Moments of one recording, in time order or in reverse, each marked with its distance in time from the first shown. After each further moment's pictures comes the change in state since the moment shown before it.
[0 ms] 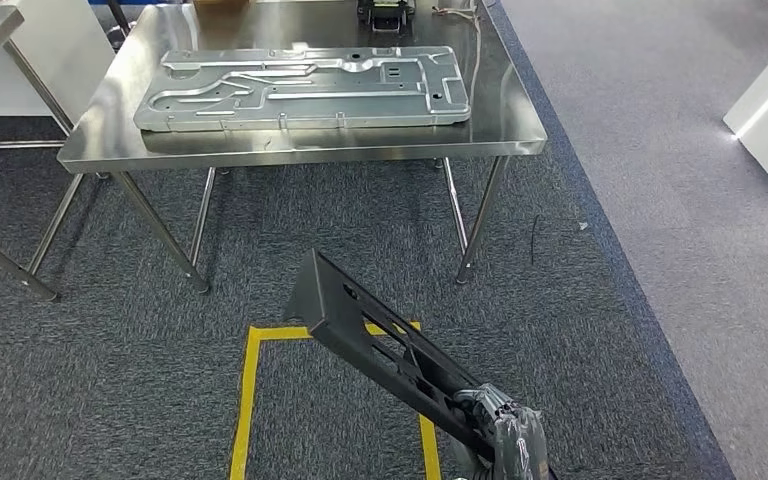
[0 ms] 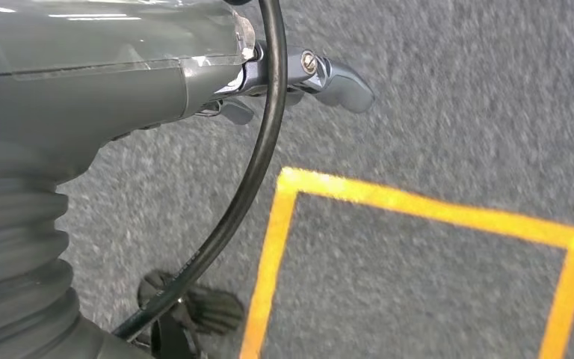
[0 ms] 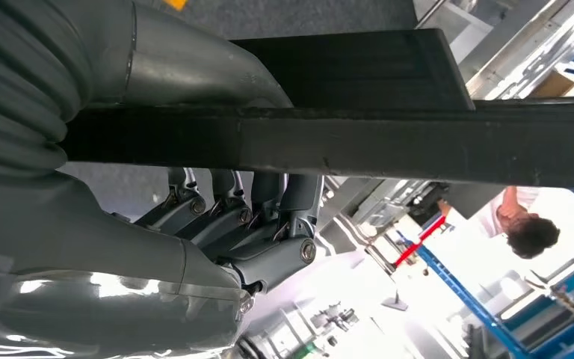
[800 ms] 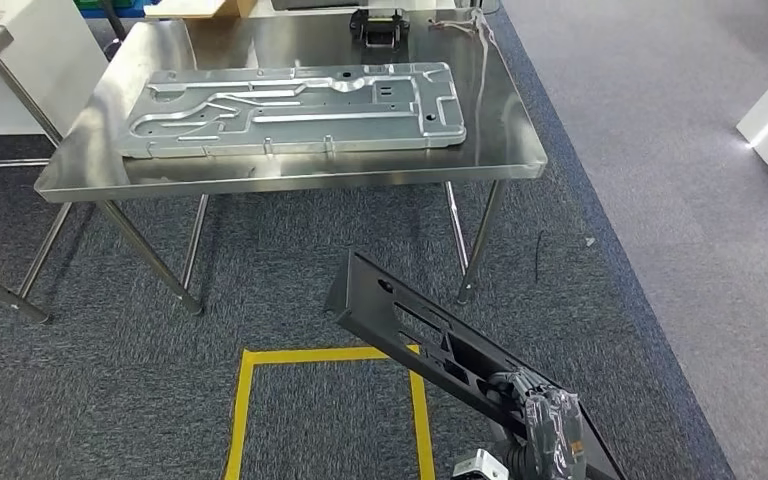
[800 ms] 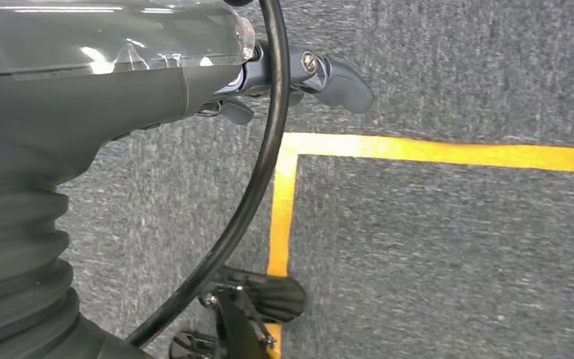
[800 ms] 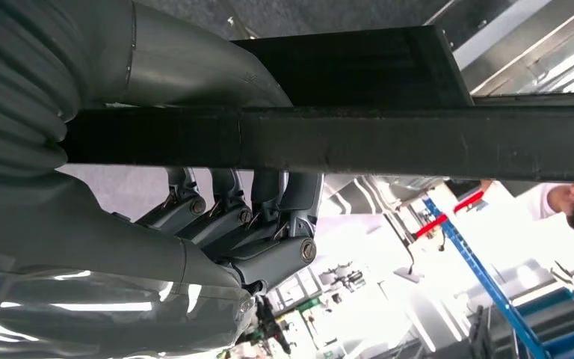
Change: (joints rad) left arm 0.001 -0.040 -0.020 0.006 -0.111 0.026 0.070; right arm -0.020 -0.024 -0.165 -0.012 0.119 0.085 0.029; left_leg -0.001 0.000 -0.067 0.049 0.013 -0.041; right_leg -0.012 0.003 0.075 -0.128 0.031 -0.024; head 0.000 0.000
